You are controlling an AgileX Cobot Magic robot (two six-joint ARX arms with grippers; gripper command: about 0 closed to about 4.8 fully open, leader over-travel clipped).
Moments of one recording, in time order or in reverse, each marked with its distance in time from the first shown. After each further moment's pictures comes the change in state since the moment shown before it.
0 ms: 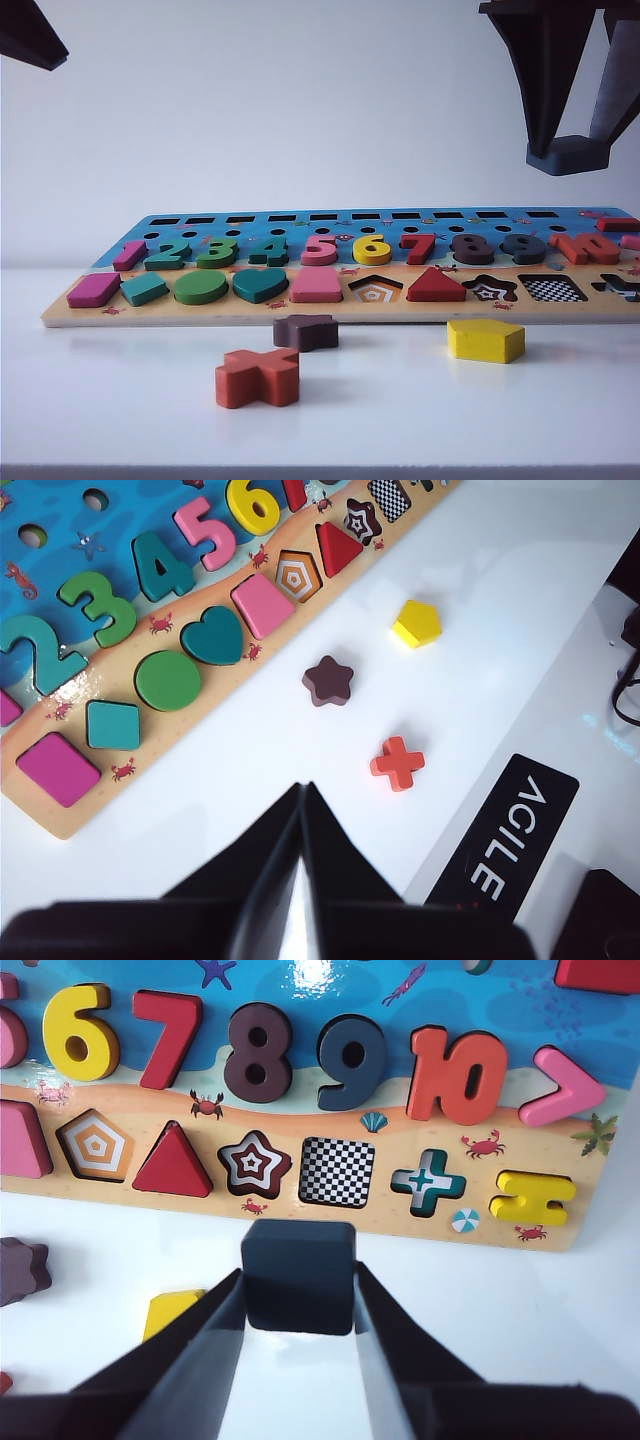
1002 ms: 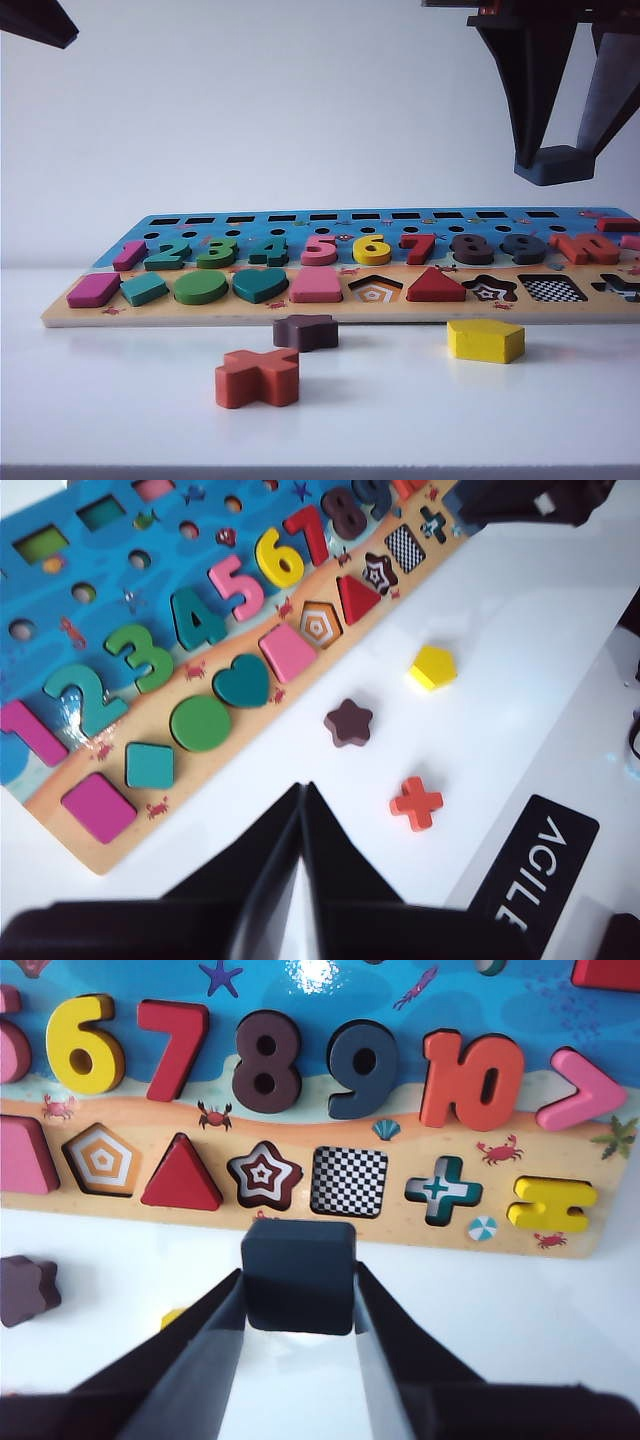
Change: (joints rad) left arm 0.032 -0.024 0.000 0.066 -0.005 0.002; right arm 0.000 0.029 0.000 0.029 -0.001 0.026
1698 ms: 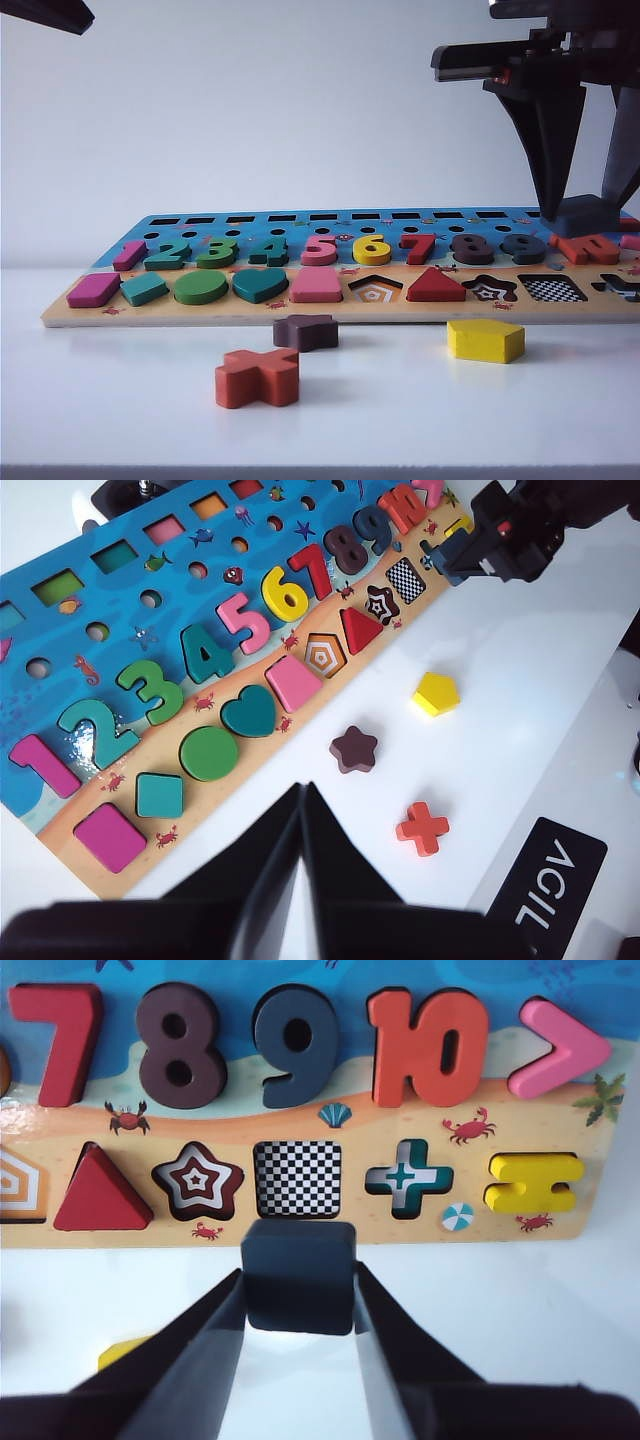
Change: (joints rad) left arm 0.000 -0.001 0.000 0.047 0.000 0.000; right arm -0.046 0.032 -0.075 0.041 0.009 0.057
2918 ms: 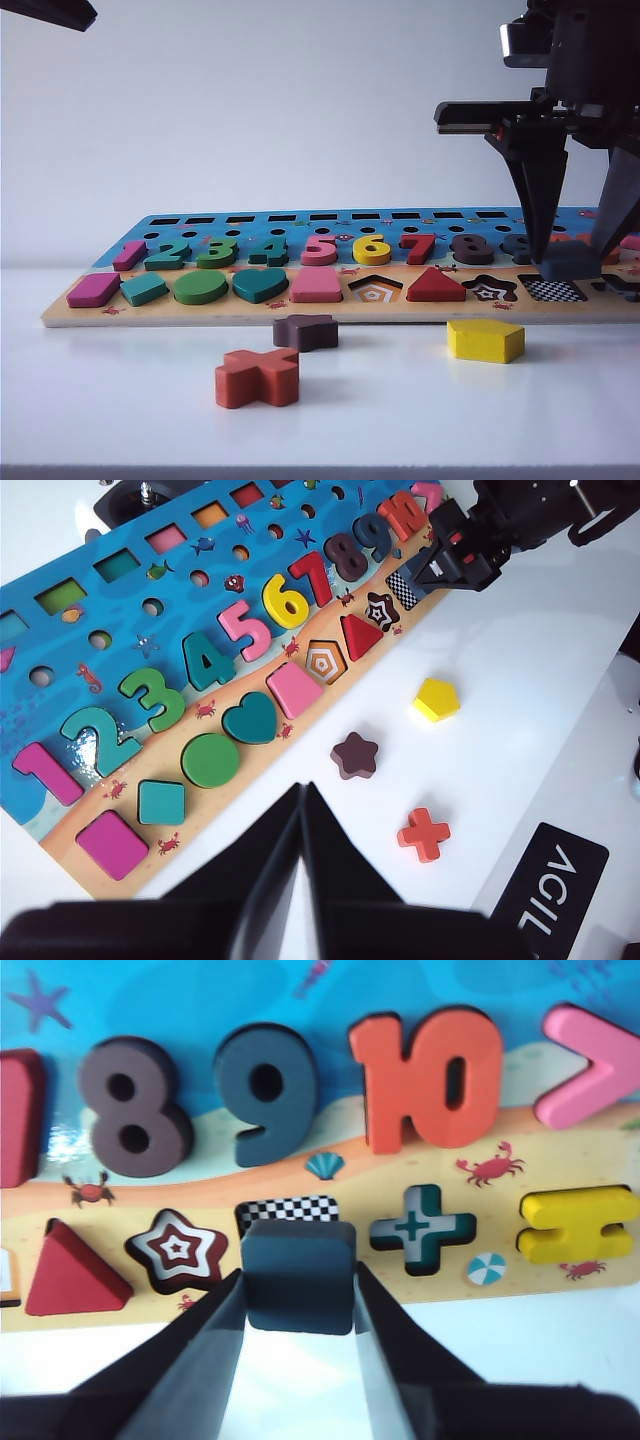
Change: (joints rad) left arm 0.000 -0.001 0.000 0.013 0.000 0.000; right arm -0.098 0.018 -0.100 0.187 -0.061 -0.004
